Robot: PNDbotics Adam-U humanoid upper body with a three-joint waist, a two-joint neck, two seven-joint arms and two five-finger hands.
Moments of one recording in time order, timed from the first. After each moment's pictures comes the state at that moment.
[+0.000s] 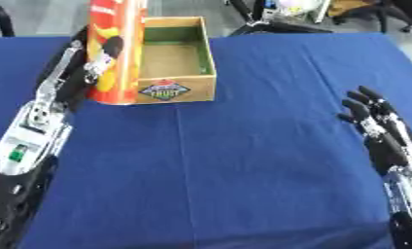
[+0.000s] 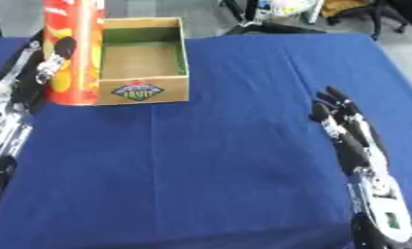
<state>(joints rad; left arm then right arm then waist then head) -0.68 0.32 -0.22 -1.40 0.20 -0.10 -0.14 -0.17 -0.18 -0.23 -1.56 -0.23 -0.16 0.21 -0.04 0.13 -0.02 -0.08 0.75</state>
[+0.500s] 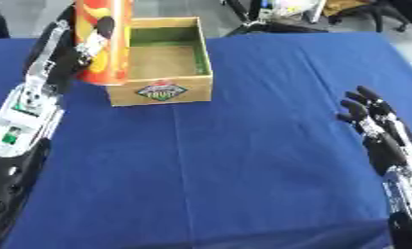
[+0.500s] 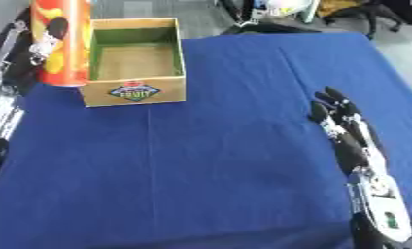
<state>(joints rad) -0.78 0.33 -0.18 -1.29 0.09 -0.15 -0.06 -0.17 -0.18 -0.23 -1.56 -0.23 -0.15 0.22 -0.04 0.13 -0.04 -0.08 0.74</state>
